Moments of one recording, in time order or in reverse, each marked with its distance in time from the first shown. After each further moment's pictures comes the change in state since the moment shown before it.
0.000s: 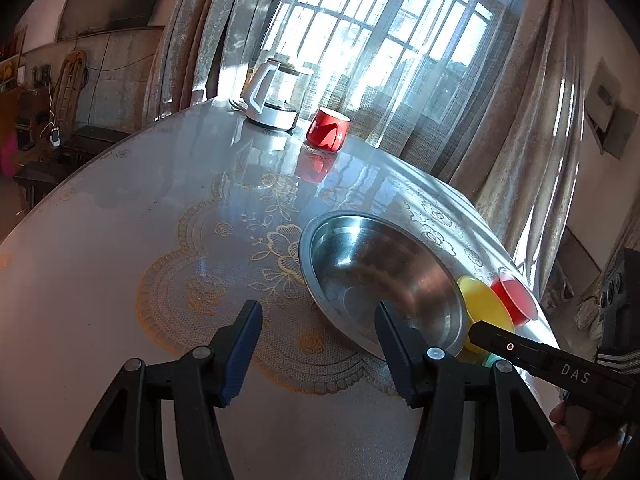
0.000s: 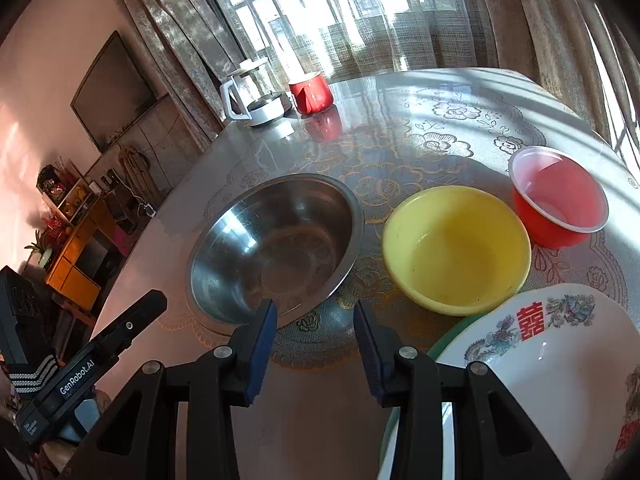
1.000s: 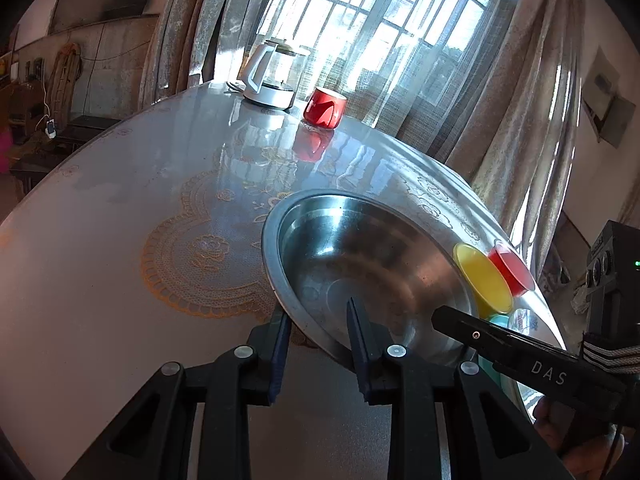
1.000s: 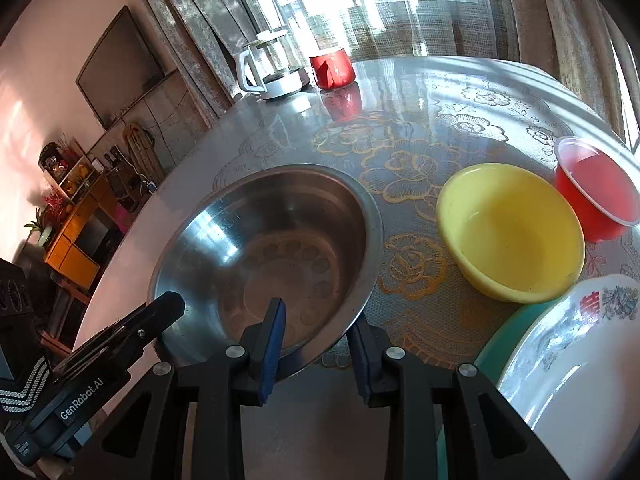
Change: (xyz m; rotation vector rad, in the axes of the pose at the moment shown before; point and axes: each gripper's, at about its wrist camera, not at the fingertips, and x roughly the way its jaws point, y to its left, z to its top) left arm -0.015 0.006 -0.027 0.009 0.058 -0.022; right arm 0.014 0.027 -0.023 -0.065 0.040 0.026
